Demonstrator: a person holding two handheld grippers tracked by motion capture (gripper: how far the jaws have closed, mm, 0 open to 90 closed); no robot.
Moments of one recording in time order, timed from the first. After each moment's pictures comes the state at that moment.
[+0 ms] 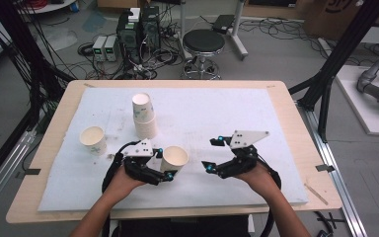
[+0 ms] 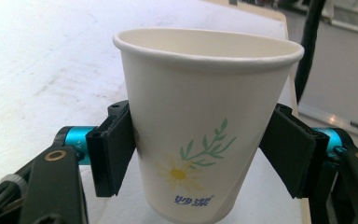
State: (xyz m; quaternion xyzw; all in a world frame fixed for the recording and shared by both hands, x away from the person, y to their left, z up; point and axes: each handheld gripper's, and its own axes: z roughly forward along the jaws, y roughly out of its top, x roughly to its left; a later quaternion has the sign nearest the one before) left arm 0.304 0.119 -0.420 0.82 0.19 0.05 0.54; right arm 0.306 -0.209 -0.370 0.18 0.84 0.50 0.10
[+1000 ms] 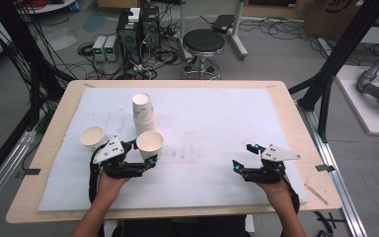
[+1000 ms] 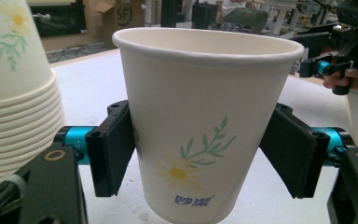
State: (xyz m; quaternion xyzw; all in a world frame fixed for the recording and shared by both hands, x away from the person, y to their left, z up) left arm 0.294 0.170 -0.426 0.72 0.27 0.17 0.62; right arm 0.288 -0.287 -0.421 0.32 0.79 0.48 0.22
